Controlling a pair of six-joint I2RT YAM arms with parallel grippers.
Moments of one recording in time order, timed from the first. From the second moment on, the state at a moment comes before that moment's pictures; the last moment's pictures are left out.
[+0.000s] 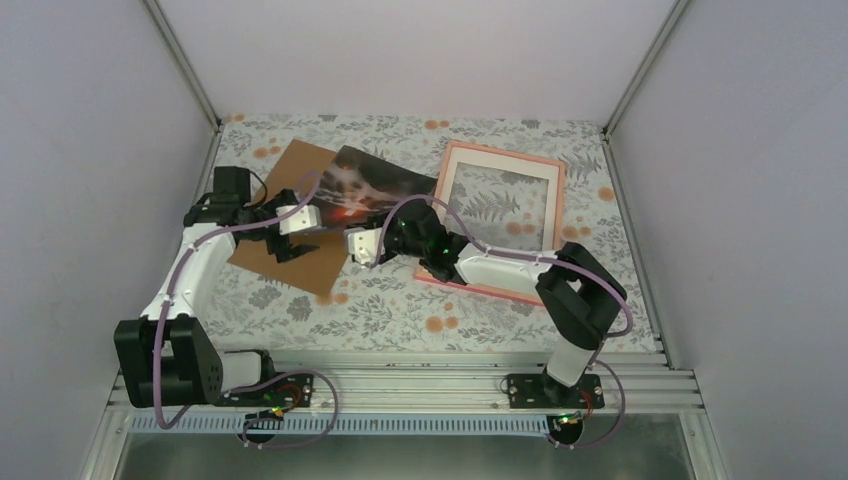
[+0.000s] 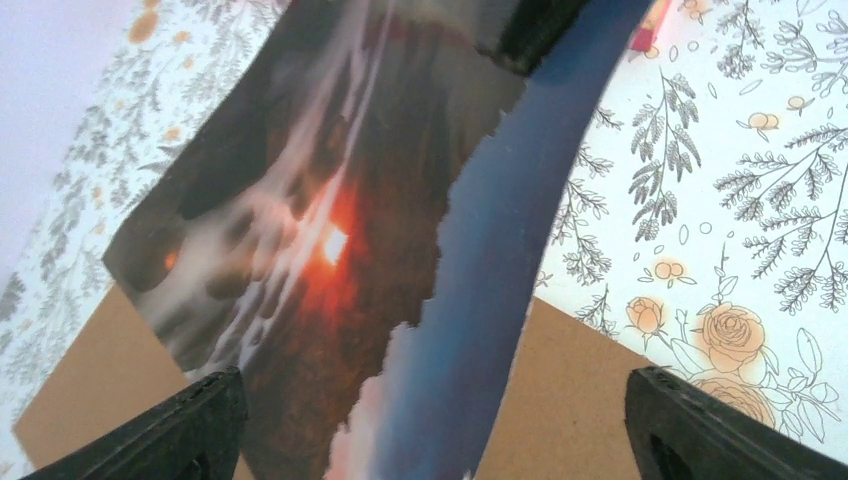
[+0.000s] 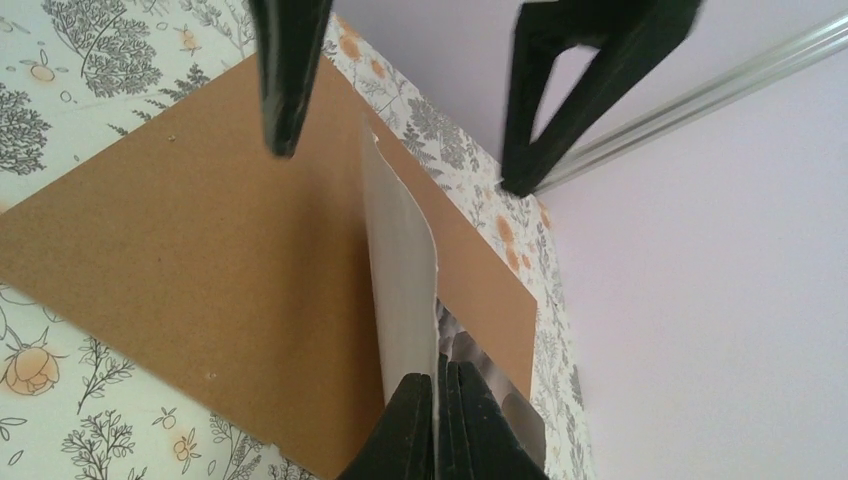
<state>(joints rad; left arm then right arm) 0.07 1.26 0.99 -0.79 0.69 1.30 0.91 1.75 1.05 0.36 -0.23 -1.01</state>
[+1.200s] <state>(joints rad) -0.05 1.12 1.27 -1.00 0.66 1.11 0.69 1.57 1.22 -0.17 -0.41 -0.74</state>
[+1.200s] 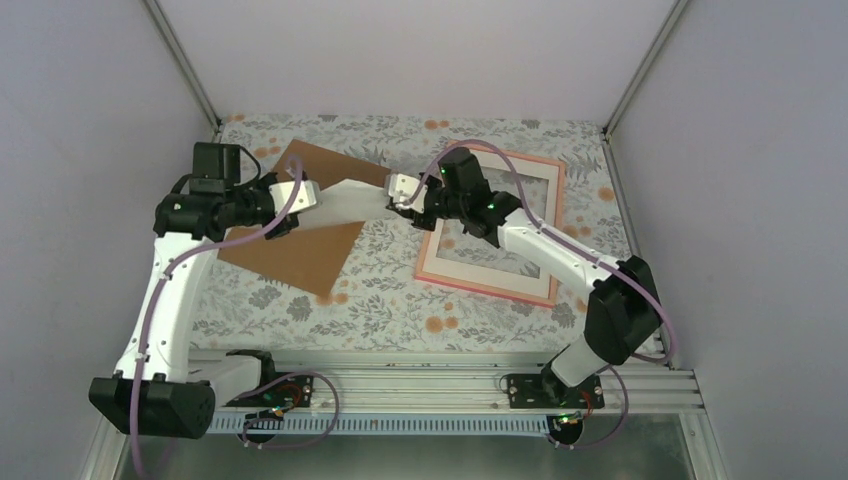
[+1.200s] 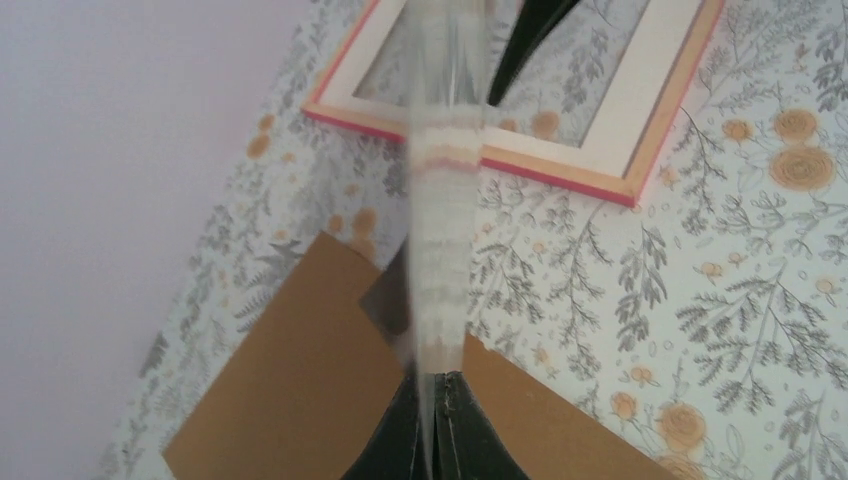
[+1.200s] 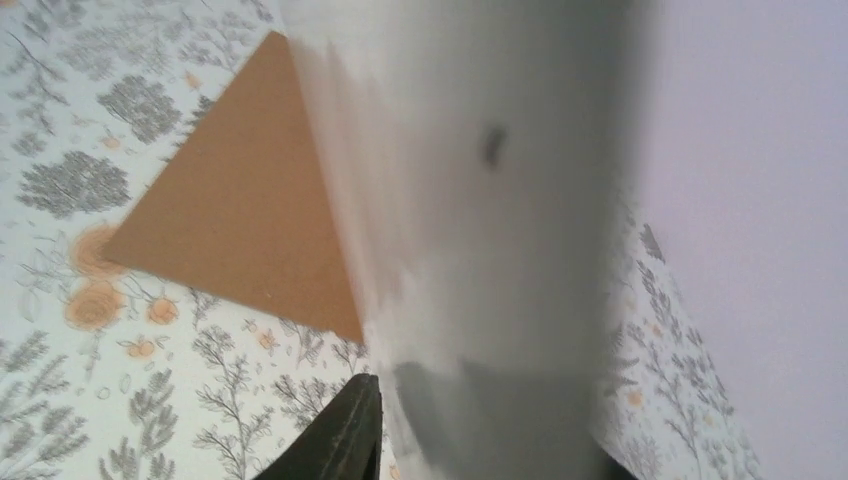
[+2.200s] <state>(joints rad) -0.05 1.34 1.74 -0.82 0.54 0.54 0.31 1.49 1.03 0.10 -1.09 0.67</state>
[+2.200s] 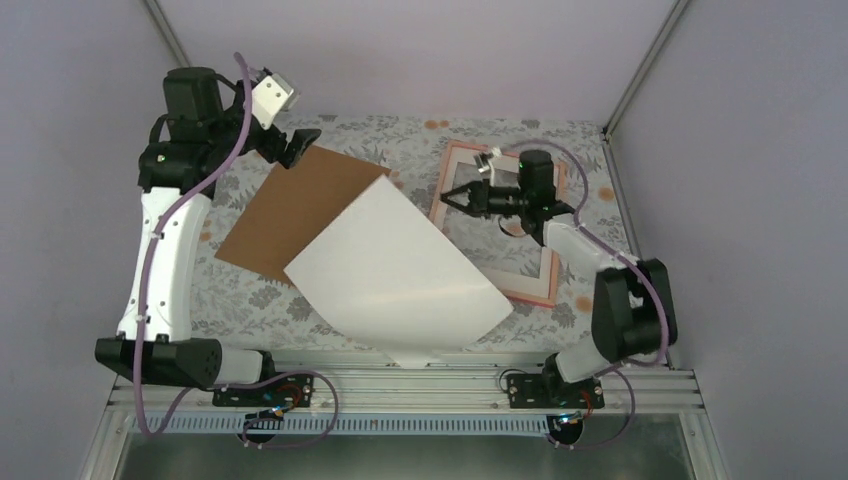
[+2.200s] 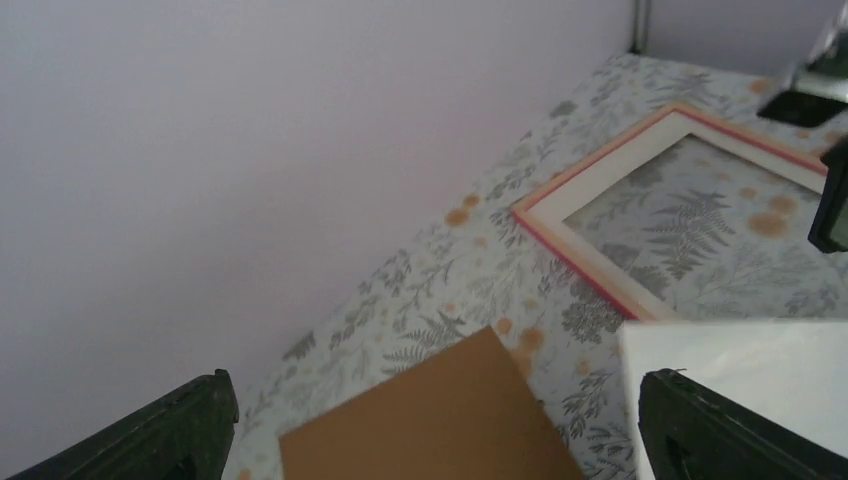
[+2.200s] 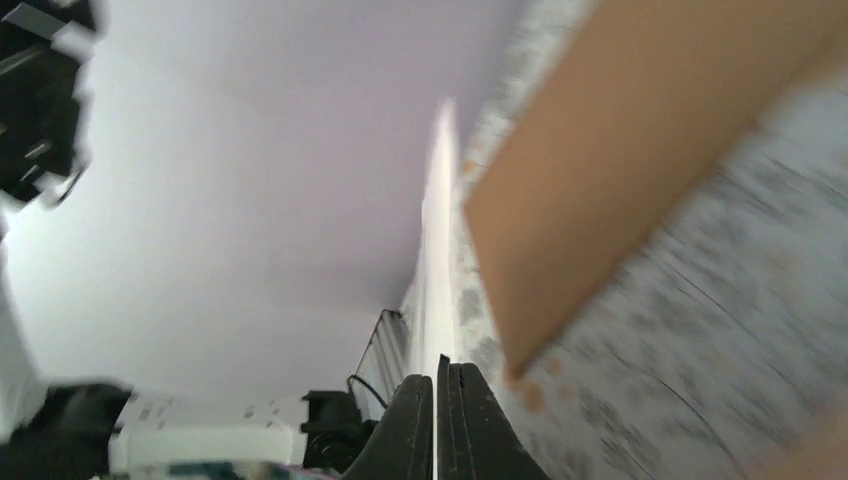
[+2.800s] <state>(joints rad) -0.06 1.43 1.12 -0.91 0.58 0.63 0.09 1.74 1.02 -0.32 -1.10 0.20</state>
